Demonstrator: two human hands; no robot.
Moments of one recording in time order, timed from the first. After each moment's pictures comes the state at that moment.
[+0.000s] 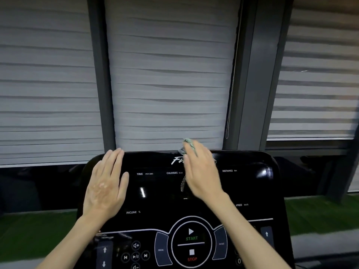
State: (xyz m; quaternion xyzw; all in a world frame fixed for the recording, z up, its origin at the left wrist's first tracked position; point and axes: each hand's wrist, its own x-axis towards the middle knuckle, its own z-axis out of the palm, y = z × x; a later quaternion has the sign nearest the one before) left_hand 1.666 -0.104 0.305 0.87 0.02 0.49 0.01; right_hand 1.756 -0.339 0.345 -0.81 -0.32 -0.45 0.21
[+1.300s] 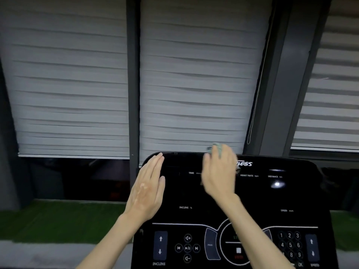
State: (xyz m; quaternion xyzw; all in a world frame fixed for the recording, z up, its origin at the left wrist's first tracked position) left_hand 1.629 -0.068 0.300 0.87 -0.08 0.46 0.17; right_hand 1.728 -0.247 0.343 -0.86 -0.15 -0.43 0.22
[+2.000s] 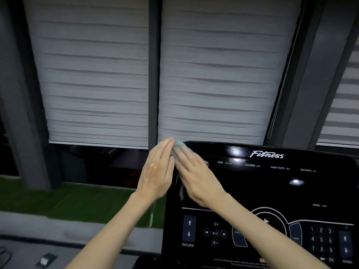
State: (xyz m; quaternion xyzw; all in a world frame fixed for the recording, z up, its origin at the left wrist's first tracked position) left_hand 1.607 -0.023 0.313 0.86 -0.06 0.48 0.18; right_hand 1.680 -0.174 0.308 -0.77 -0.52 -0.36 0.03
